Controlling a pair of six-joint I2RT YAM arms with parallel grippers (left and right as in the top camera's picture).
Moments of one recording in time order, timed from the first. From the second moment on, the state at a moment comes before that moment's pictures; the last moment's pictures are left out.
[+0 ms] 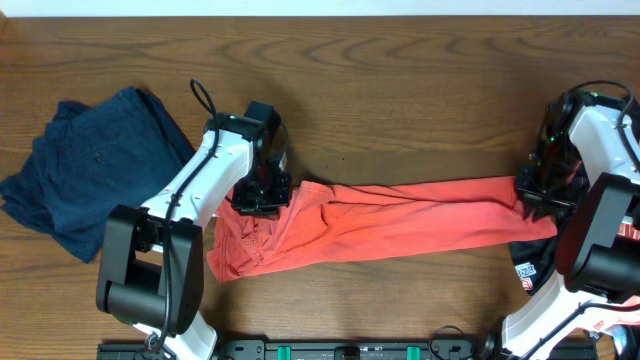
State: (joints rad) left arm -0.30 1.80 1.23 -1.16 0.26 -0.25; right arm -0.28 1.96 1.41 -1.41 0.11 0.14
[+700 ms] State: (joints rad) left arm -0.31 1.78 1.27 -1.02 0.33 -0.20; right arm -0.29 1.96 1.41 -1.39 0.15 0.15
